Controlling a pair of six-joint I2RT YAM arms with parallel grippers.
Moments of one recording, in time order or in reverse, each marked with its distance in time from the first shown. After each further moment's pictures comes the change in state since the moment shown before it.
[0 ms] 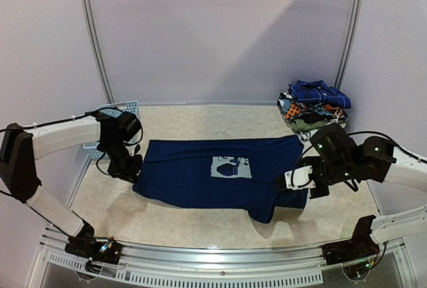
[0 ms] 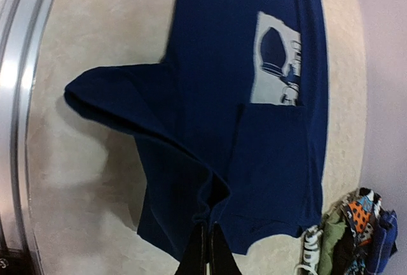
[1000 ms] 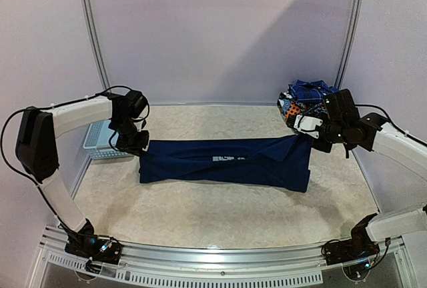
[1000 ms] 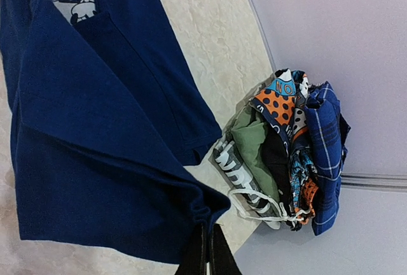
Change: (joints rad) left arm 0.068 0.227 0.311 0.040 -0.124 0.111; right arm -0.438 0.174 0.130 0.259 0.172 -0.019
